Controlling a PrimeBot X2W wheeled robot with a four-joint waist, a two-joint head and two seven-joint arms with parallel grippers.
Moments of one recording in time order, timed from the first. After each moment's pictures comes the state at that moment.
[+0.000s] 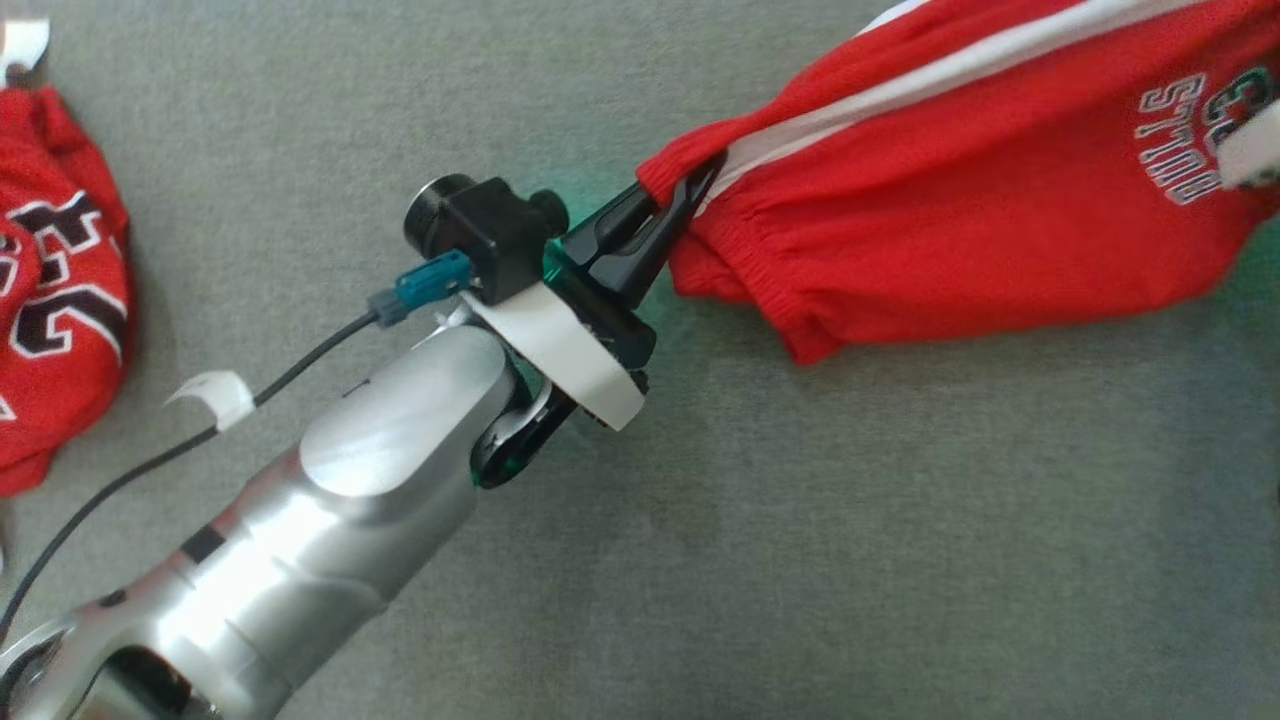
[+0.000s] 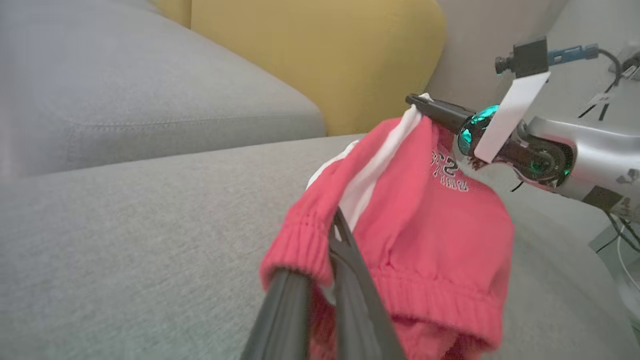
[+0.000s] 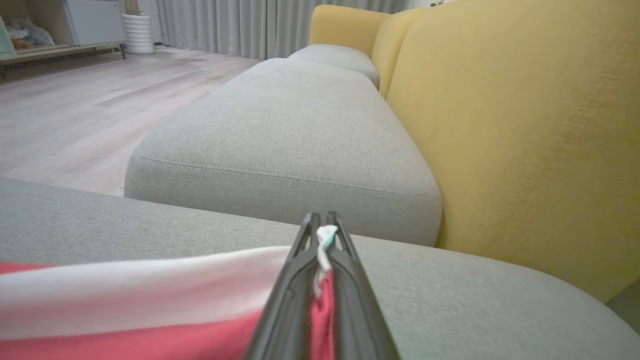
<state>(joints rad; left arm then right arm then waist) -0.89 0.24 -1.03 0.40 -0.79 -0.13 -0.22 -0.79 -0.39 0.06 0.56 0.17 0.13 -0.14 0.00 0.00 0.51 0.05</state>
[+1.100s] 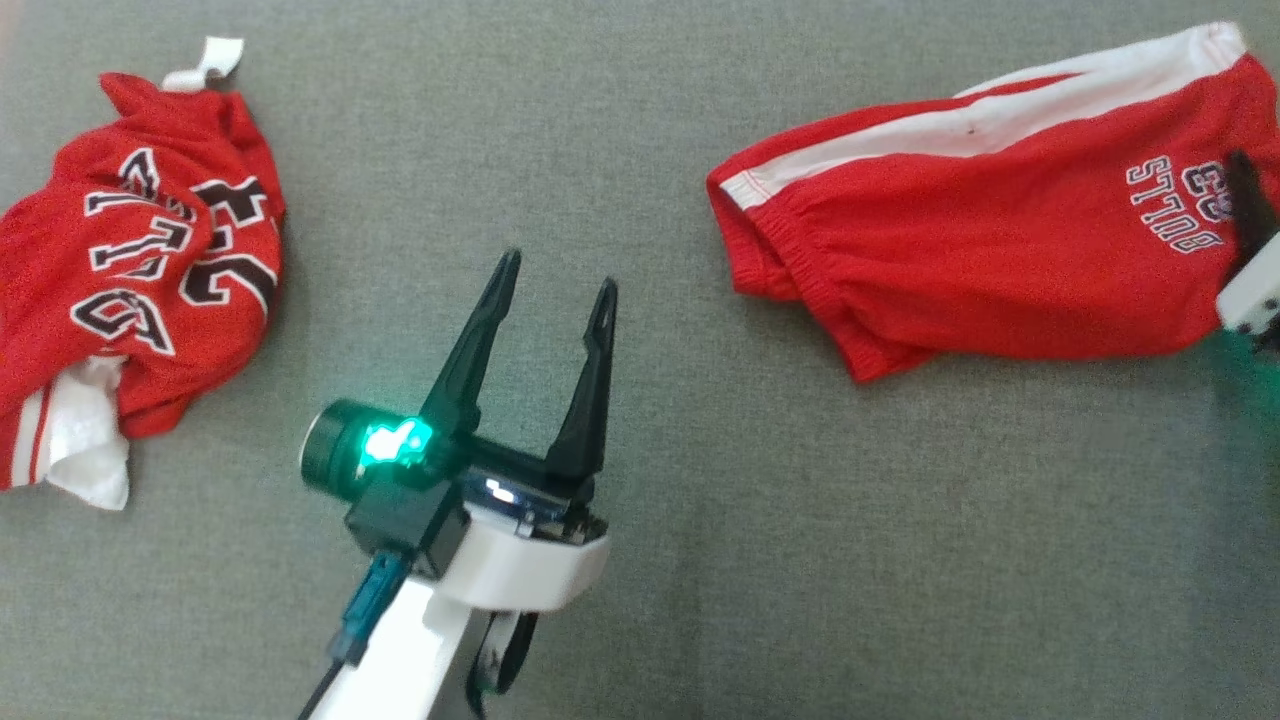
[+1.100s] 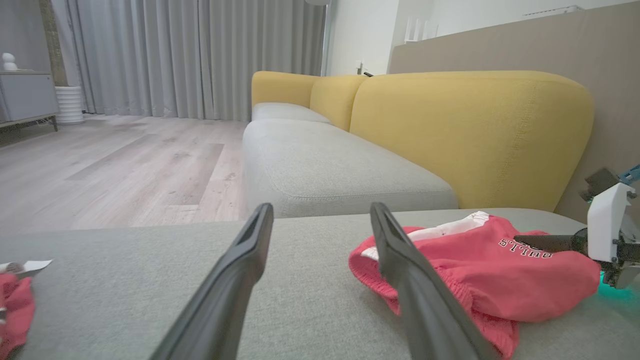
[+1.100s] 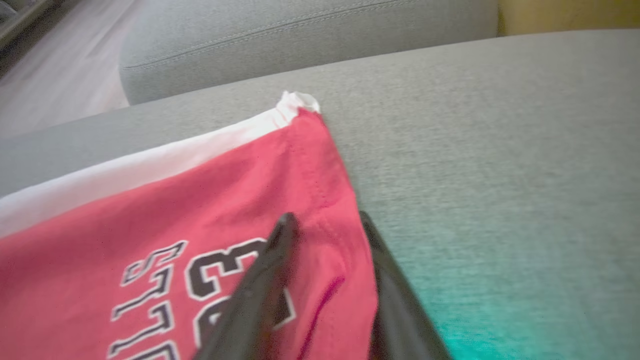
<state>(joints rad) -0.28 0.09 -0.51 0.01 -0.24 0.08 -0.26 -0.74 -0.52 0.33 0.88 0.74 0.13 0.06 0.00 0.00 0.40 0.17</state>
